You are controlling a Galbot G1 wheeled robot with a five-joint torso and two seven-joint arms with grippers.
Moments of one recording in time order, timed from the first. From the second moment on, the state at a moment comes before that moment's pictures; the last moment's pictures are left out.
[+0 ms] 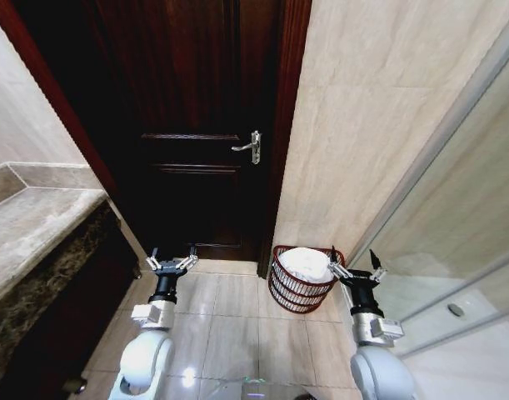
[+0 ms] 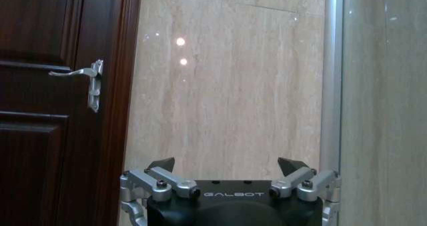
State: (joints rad) left arm 1.63 -1.45 -0.61 -2.20 -0.14 -0.14 -0.06; right arm -1.67 1.50 0.59 2.24 0.01 0.11 0.14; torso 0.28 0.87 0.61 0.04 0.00
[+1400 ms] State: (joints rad) left arm 1.64 -1.44 -0.62 -2.20 -0.16 -0.14 -0.07; right arm -1.66 1.48 0.59 2.25 0.02 0.10 0.16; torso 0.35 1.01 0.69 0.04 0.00
